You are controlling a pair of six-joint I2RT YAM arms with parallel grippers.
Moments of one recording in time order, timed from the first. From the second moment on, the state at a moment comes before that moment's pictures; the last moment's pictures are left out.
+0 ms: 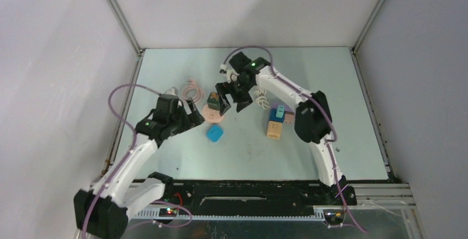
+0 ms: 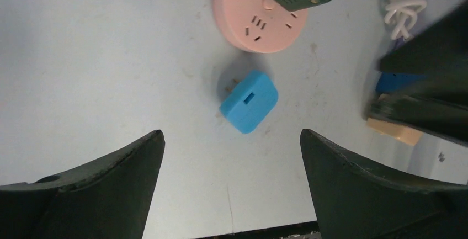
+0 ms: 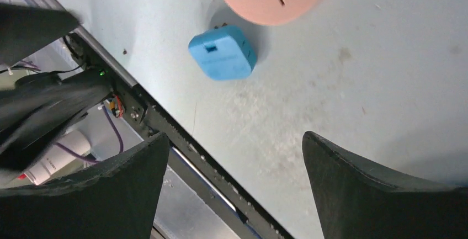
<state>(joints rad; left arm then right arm) -0.33 1.02 0.77 -0.59 0.01 -0.64 0.67 2.16 2.05 -1.08 -0.50 0.28</state>
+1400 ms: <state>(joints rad) -0.26 0.90 0.49 -0.55 0.10 -0.80 0.68 2.00 1.47 -0.40 -0.76 0.61</state>
